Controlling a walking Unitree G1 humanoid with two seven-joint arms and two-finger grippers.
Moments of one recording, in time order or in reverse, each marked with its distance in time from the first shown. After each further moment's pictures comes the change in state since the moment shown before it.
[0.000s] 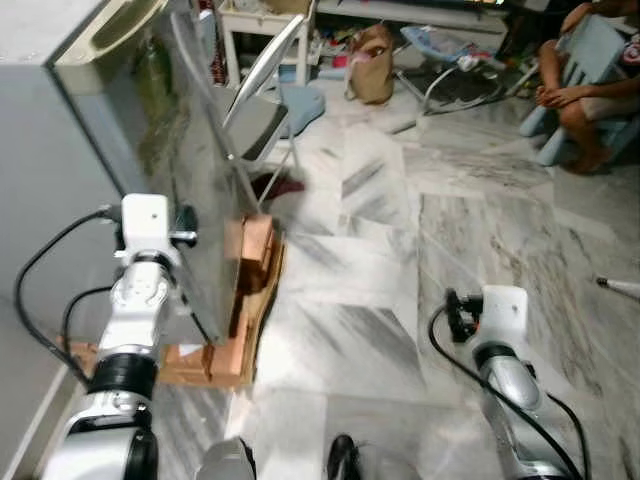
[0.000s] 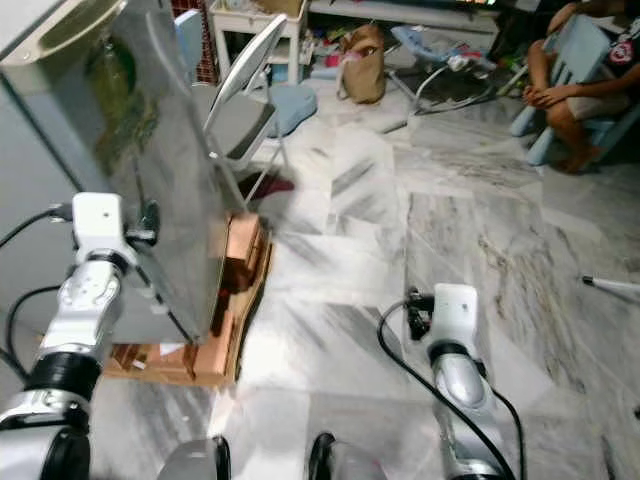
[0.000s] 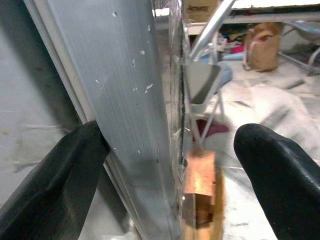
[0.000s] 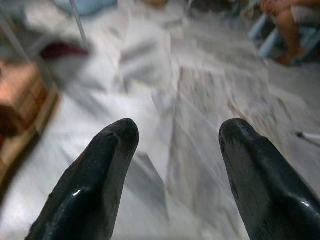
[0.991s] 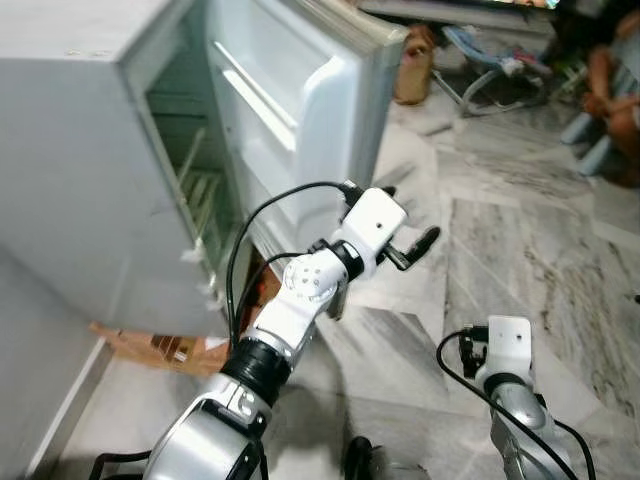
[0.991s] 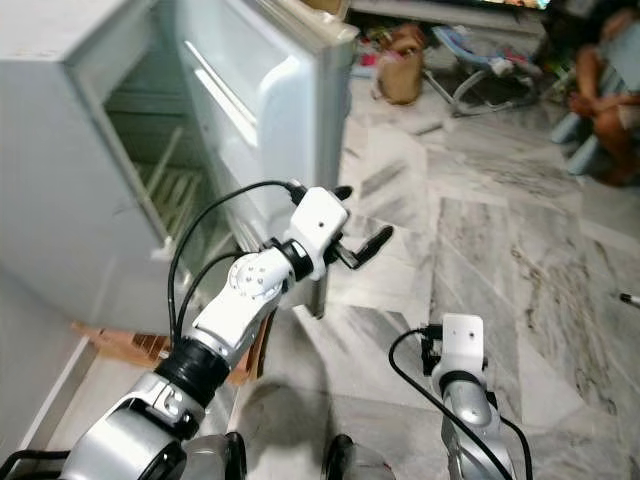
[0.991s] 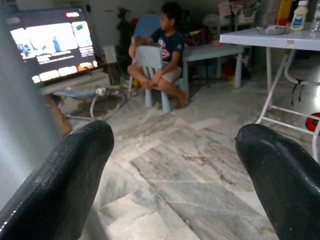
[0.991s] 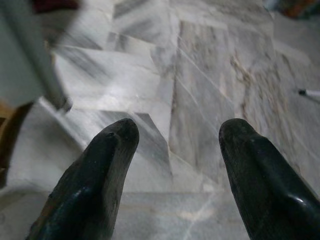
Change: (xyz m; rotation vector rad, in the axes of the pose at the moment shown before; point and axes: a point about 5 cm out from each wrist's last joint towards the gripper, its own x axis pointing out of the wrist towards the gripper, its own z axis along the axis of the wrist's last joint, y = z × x) left arm -0.045 -0.203 0.073 0.029 -0.298 -0.907; right arm -0.008 -0.006 -0.026 0.002 0.143 -0.053
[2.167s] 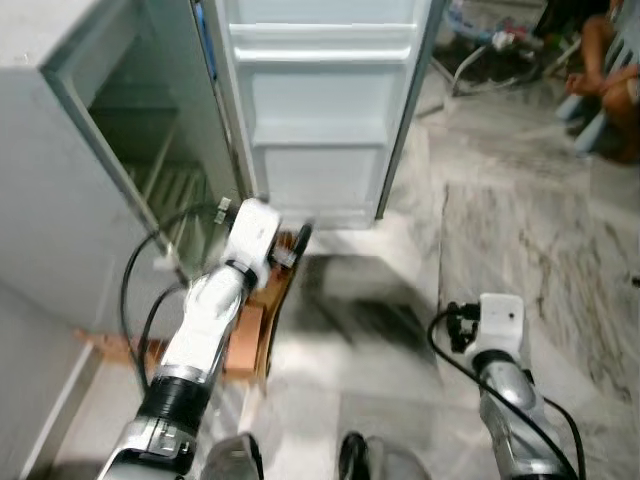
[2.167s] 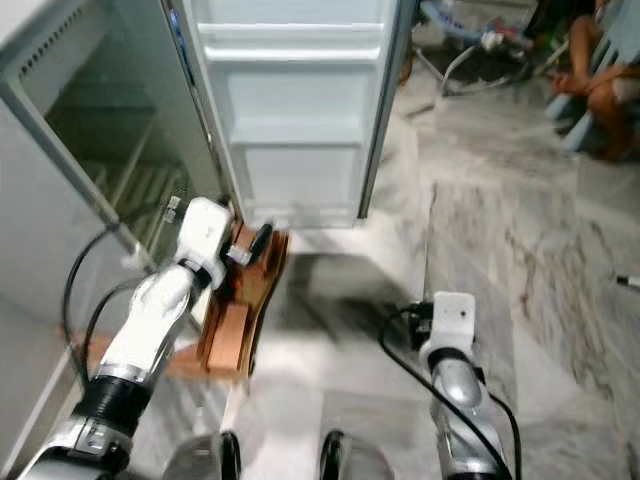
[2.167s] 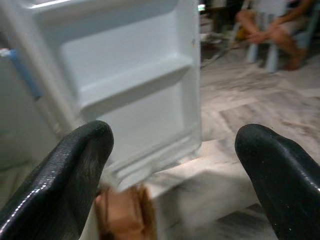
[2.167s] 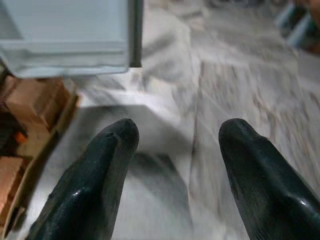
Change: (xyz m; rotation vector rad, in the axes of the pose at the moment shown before) left arm -0.113 0.074 -0.048 0.019 0.184 0.459; right arm 0.010 0.025 0.043 0.034 -0.175 0.104
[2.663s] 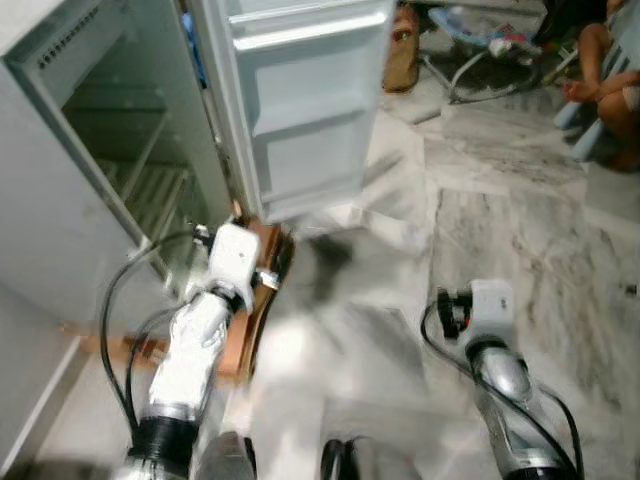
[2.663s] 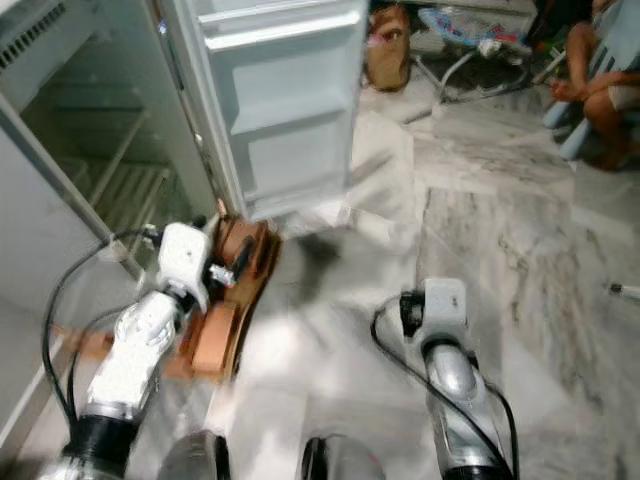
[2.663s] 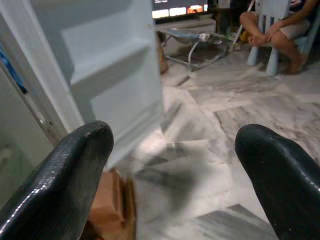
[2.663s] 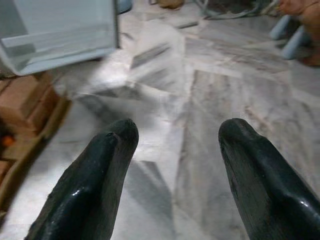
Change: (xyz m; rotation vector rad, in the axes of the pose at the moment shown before) left arm -0.024 -0.004 -0.010 -0.018 0.027 0.034; right arm 0.002 0.004 0.005 0.009 -0.024 0.031
